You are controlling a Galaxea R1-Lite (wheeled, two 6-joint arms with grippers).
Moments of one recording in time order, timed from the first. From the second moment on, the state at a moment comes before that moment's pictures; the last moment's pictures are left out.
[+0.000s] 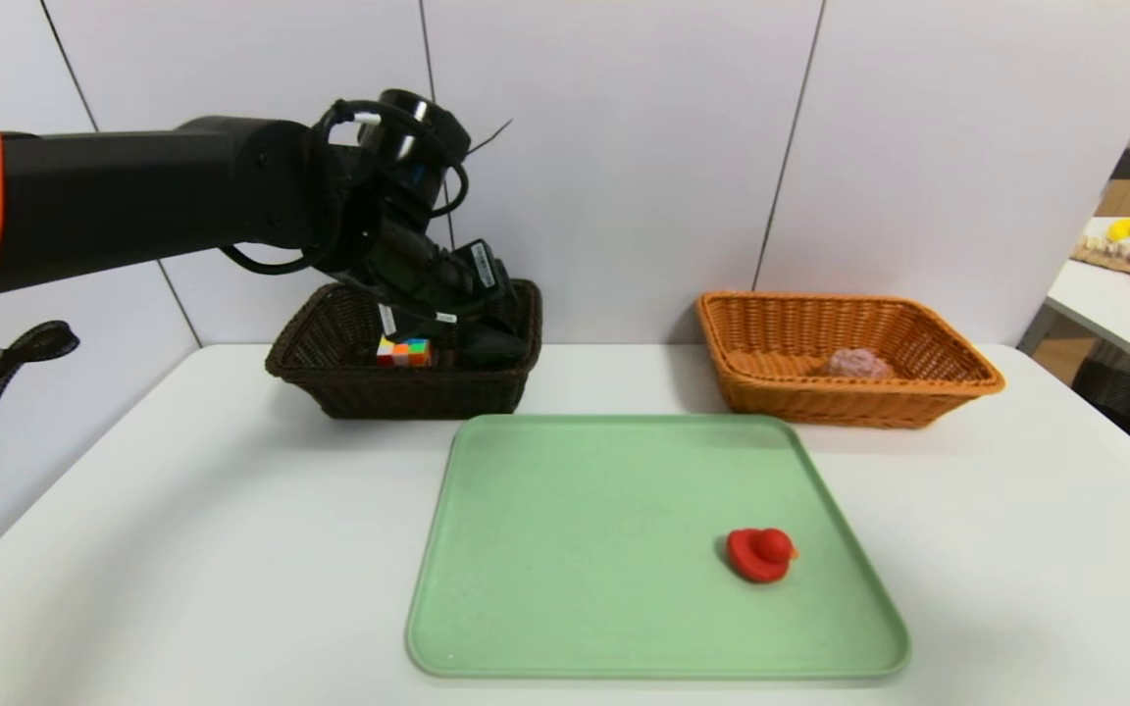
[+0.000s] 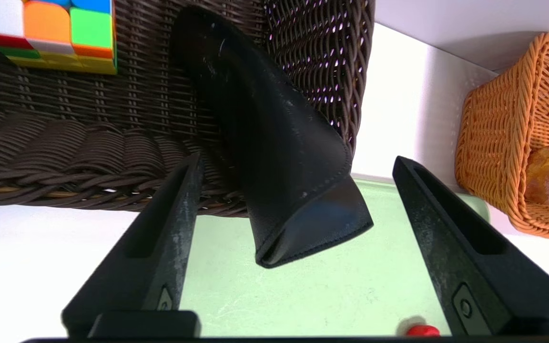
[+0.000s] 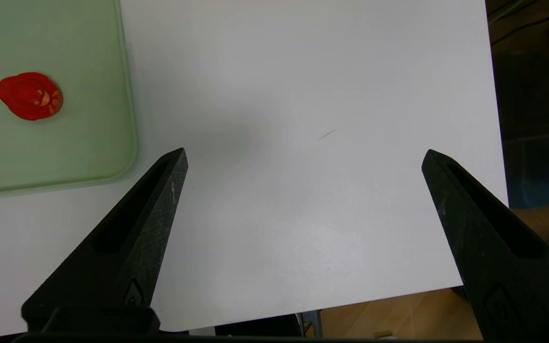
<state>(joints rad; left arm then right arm) -0.48 2.05 -1.97 0.58 0.11 -0.68 -0.08 1.12 -1.30 0.99 -0.11 -0.02</state>
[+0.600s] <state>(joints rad) -0.69 1.80 -1.92 0.62 0.31 -0.37 -0.08 1.12 -1.30 0.98 -0.10 -0.02</state>
